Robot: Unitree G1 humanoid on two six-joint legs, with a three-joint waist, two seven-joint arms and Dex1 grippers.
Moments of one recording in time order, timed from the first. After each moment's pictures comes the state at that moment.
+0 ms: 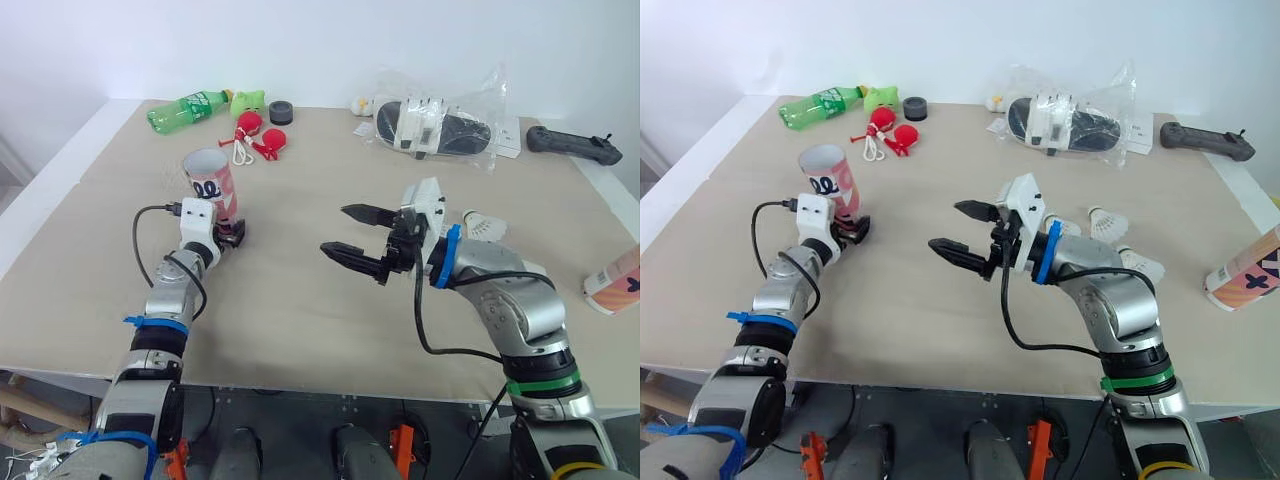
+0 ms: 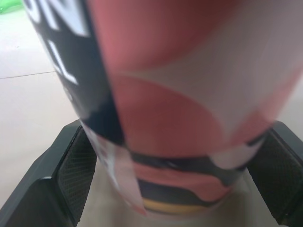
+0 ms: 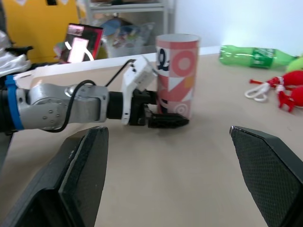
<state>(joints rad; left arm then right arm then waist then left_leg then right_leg) -0.75 0.29 0.13 0.76 -0.12 0.00 -0.28 -0.55 -0.50 0.06 -0.21 0.54 0.53 0.81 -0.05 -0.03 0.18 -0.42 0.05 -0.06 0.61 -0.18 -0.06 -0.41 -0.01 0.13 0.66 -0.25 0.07</state>
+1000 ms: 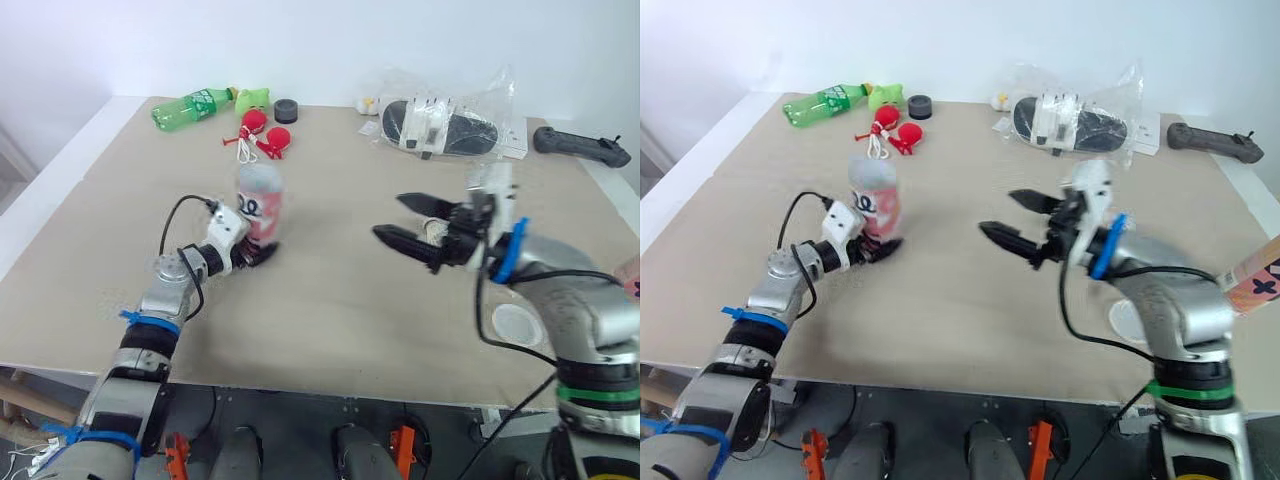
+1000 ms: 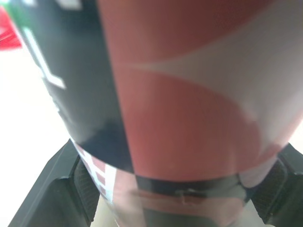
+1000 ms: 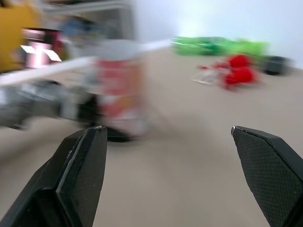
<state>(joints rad) -0.68 0.46 -0.11 0.53 -0.12 -0.04 -0.92 -0.43 -0.69 -0.23 -0.26 0.66 0.65 0.77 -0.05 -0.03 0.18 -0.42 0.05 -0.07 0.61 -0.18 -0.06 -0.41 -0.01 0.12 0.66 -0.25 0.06</state>
